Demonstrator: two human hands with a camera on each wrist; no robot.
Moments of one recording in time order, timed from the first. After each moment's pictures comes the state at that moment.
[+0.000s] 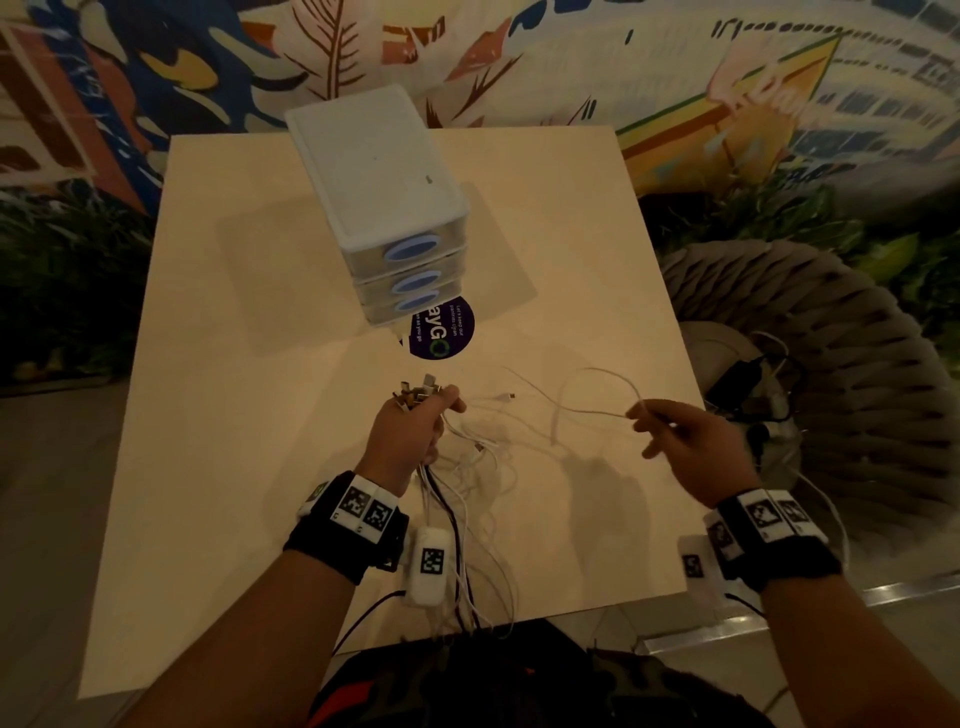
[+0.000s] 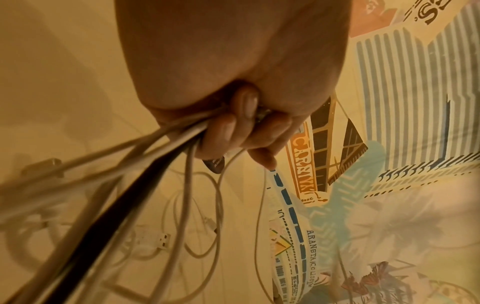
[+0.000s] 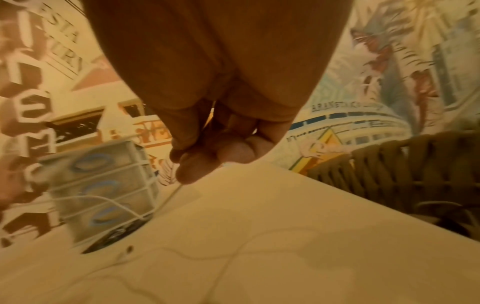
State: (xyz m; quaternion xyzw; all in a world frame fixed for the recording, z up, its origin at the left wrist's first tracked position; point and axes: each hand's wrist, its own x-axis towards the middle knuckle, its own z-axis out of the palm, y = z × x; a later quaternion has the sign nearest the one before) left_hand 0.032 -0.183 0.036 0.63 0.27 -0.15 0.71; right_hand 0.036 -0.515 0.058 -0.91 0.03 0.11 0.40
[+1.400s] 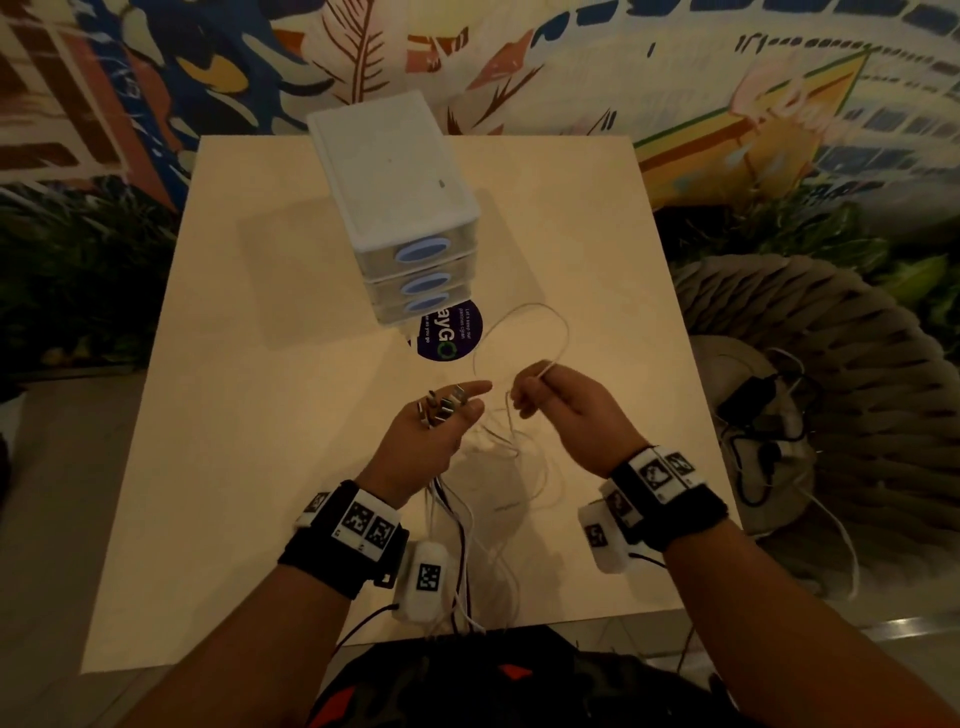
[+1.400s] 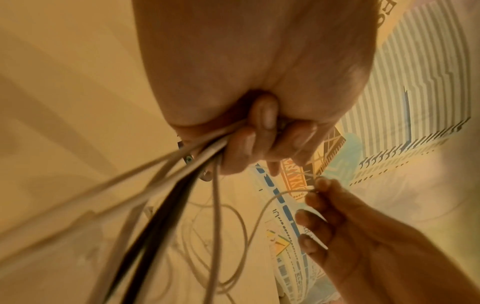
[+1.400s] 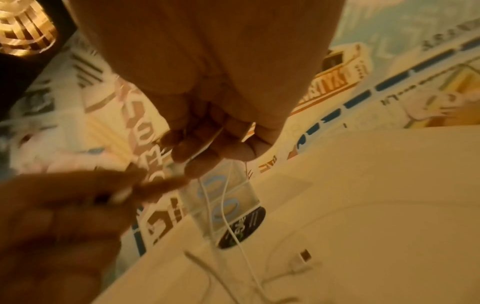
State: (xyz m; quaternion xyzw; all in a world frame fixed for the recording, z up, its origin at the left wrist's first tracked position) left_hand 0.017 -0.194 0.056 0.67 0.13 -0.15 0.71; right_hand 0.068 -0.401 0.077 -0.83 -0.16 0.17 0.50
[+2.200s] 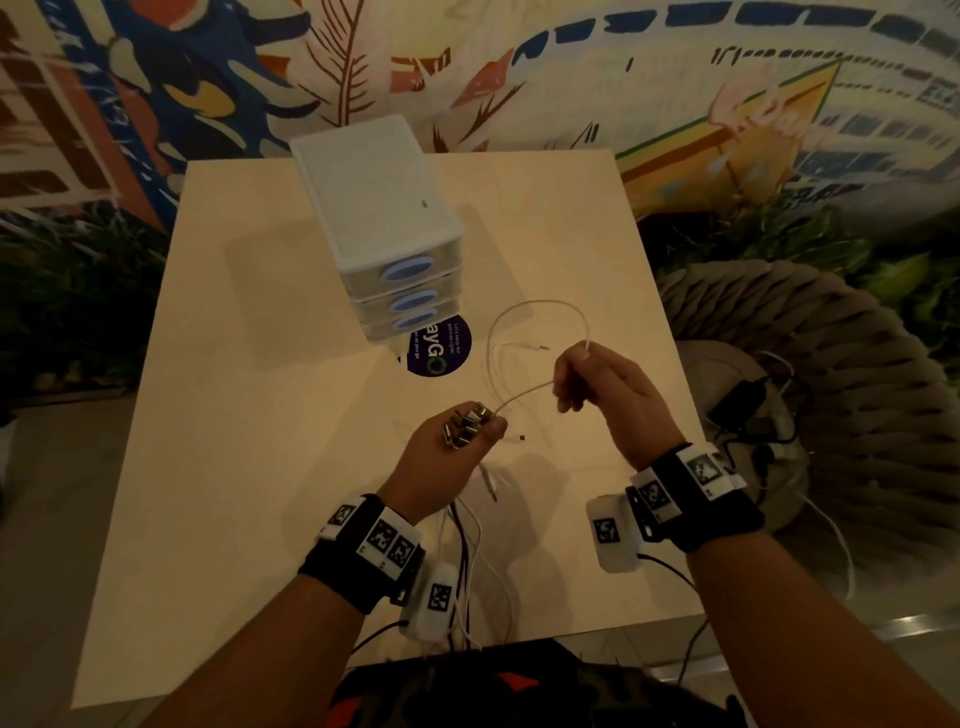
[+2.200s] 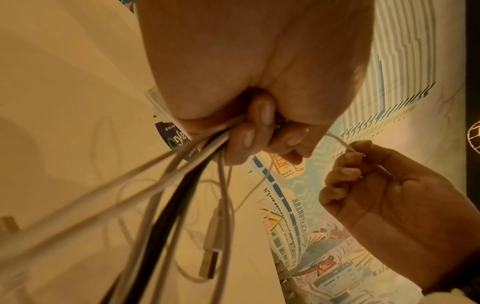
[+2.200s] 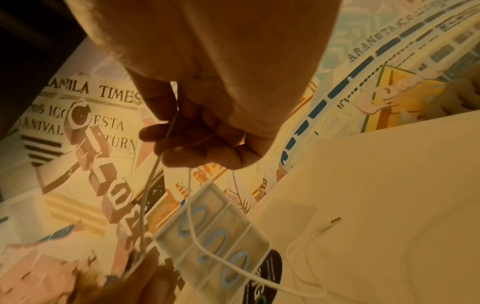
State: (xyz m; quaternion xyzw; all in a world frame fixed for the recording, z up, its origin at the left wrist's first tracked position) left_hand 0.022 -0.219 0.054 0.76 0.07 -0.12 0.63; right_hand 0.084 -0.430 0.107 -0.74 -0.10 0.13 0.65
